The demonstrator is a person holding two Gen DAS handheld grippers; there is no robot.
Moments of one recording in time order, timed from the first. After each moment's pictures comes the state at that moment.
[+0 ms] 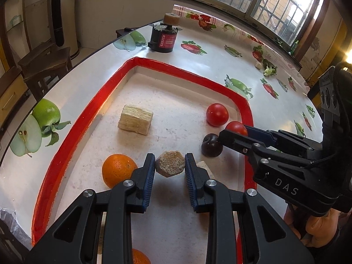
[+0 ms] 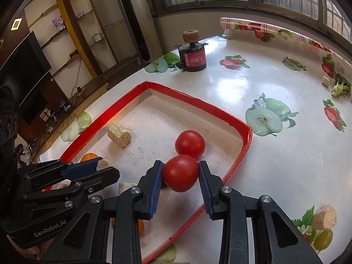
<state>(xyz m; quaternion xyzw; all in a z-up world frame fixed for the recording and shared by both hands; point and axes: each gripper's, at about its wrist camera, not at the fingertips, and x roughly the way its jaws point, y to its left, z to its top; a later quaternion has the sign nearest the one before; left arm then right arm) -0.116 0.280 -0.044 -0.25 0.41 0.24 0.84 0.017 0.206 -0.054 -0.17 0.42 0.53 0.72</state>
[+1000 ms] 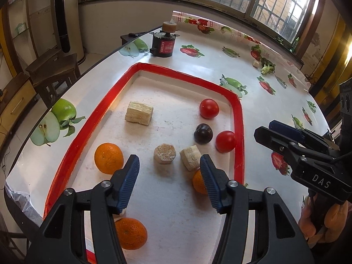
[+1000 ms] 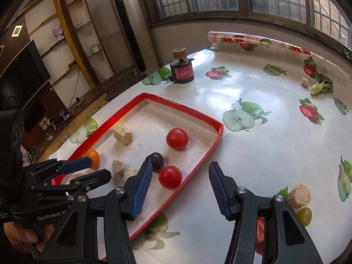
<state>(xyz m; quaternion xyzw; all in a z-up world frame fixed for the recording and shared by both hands) -0.131 0.252 -0.021 -0.22 0.41 0.26 0.85 0.015 0.146 -0.018 -0.14 0.40 0.52 0.74</state>
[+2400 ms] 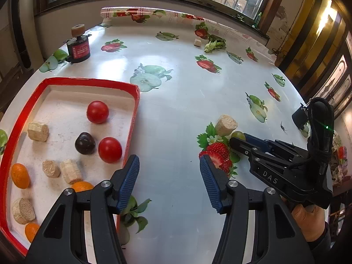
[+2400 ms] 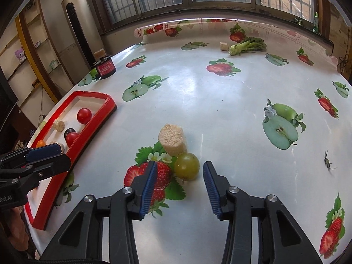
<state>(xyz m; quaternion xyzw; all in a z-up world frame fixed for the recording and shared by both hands) -0.033 0.161 -0.019 -0.19 0.44 0.14 0.87 0.099 0.029 -0.061 -0.12 0.44 0.40 0.79</state>
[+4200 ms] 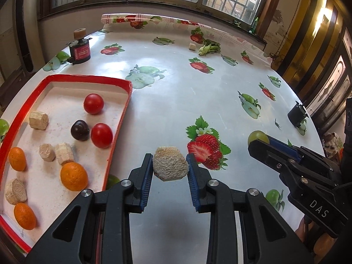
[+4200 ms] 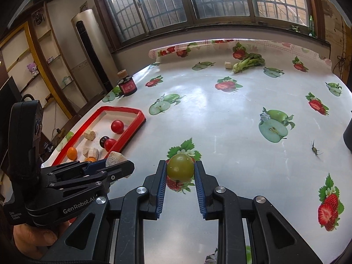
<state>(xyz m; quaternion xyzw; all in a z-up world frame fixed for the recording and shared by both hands) -0.055 0.135 -0.020 -0.18 0.41 0.16 0.88 0.042 -0.007 -0.008 -0.07 0.39 0.44 0.80</state>
